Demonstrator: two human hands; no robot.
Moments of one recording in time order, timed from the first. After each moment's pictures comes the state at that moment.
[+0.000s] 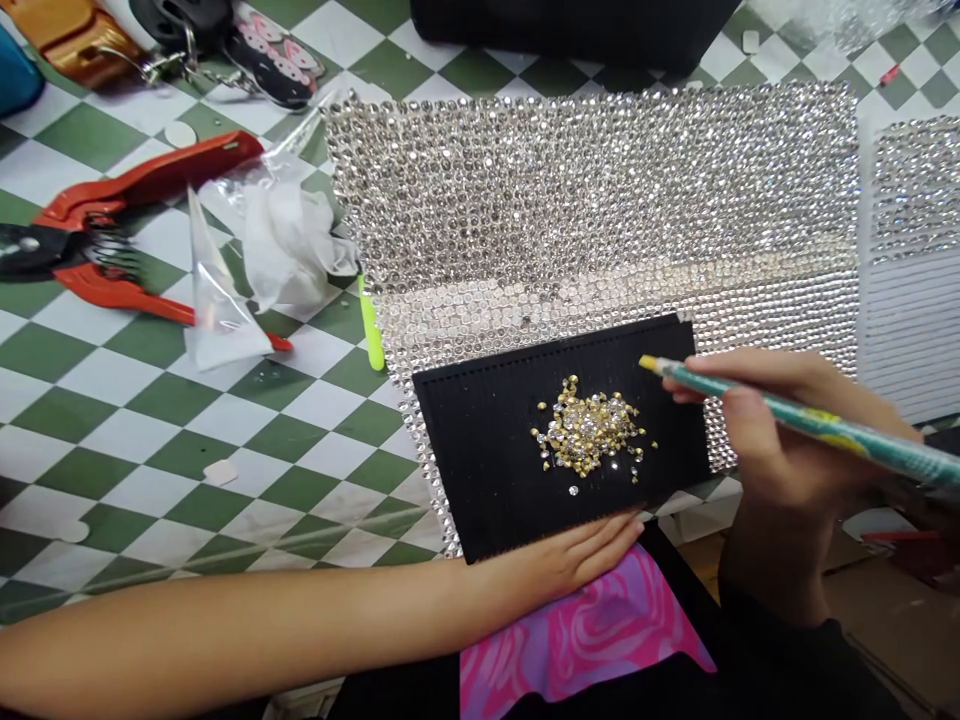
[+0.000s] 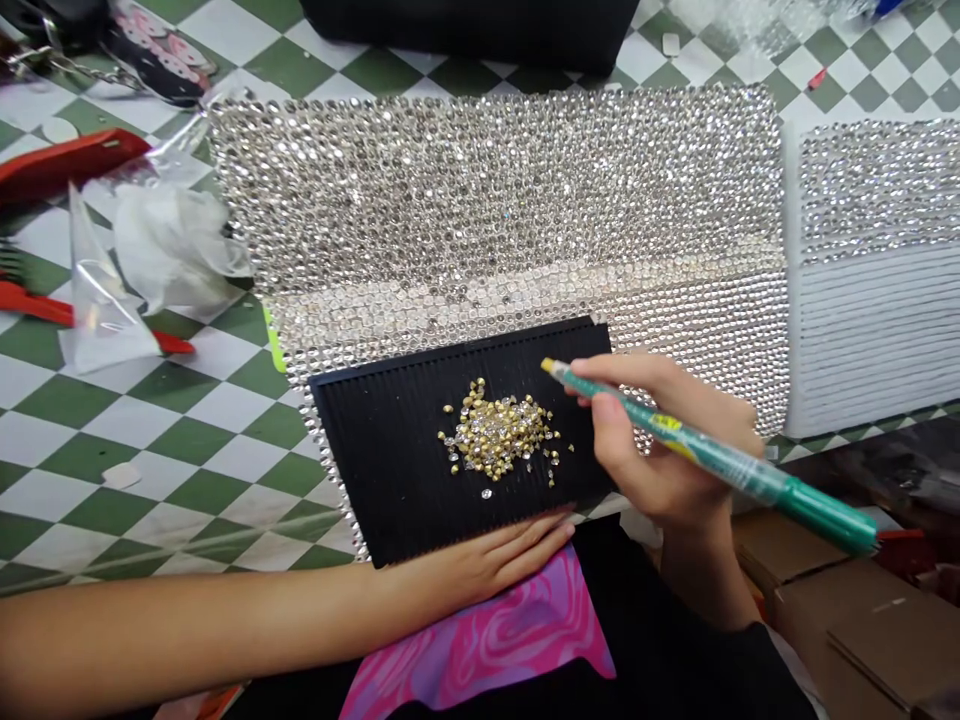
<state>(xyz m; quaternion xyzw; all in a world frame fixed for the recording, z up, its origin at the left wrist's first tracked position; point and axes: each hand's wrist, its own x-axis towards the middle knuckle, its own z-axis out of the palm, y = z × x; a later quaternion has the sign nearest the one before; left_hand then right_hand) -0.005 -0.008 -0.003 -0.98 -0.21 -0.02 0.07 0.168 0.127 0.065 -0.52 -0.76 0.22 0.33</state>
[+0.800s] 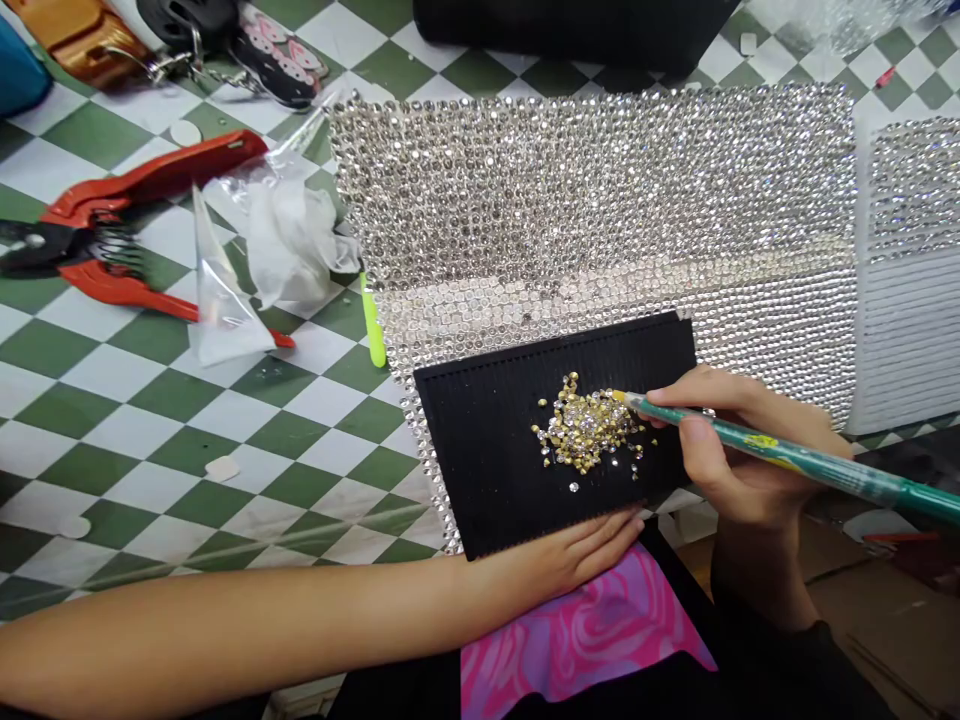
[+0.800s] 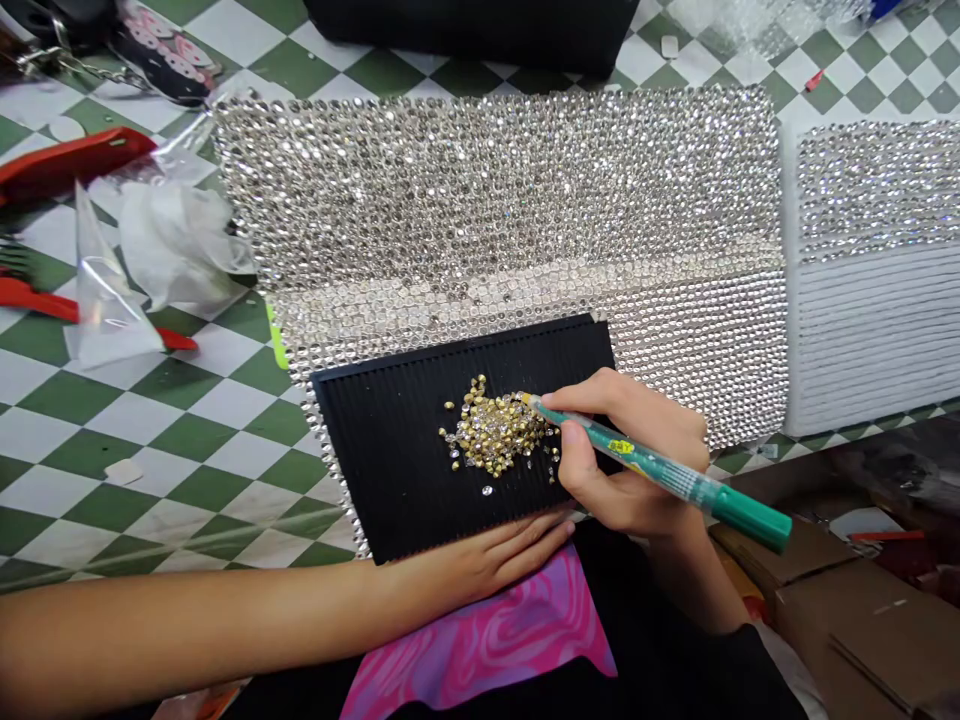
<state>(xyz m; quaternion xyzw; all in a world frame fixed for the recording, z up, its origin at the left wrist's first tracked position) -0.004 -0.009 -0.004 -0.97 -0.22 -0.03 0.08 0.163 0.116 0.057 -0.44 -0.80 0.26 0.32</state>
